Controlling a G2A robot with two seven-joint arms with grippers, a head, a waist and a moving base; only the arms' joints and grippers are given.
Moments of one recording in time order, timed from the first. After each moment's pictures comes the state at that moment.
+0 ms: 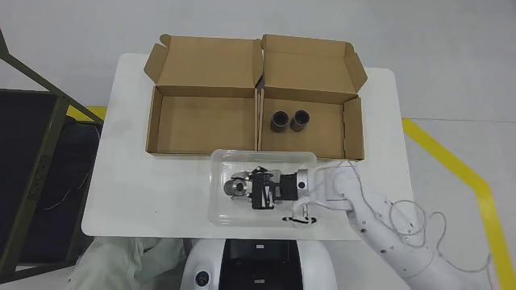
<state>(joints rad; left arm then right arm) 0.15 -0.27 -1.06 -1.30 2.57 -0.51 0.65 -1.14 -1.18 0.82 -1.72 -1.33 -0.88 0.11</state>
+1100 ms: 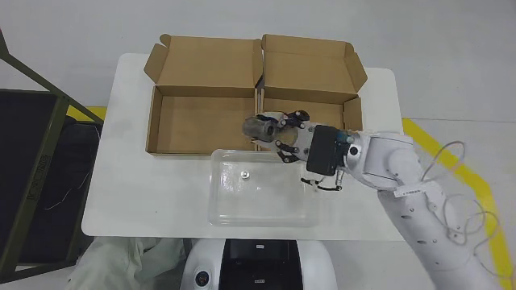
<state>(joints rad) 0.15 -0.27 -1.06 -1.30 2.57 -0.51 0.65 -1.13 -1.14 1.10 -1.91 -1.23 -0.82 -0.07</state>
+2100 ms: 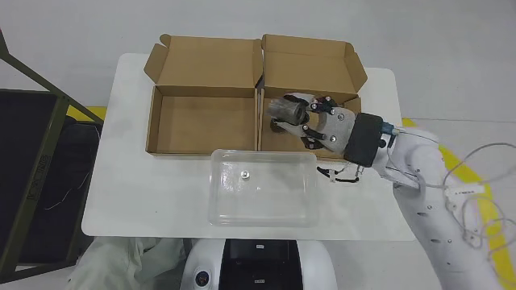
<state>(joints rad) 0.15 -0.27 -1.06 -1.30 2.57 -0.51 0.65 -1.16 -1.13 1.20 -1.91 -1.25 -0.81 -0.19</state>
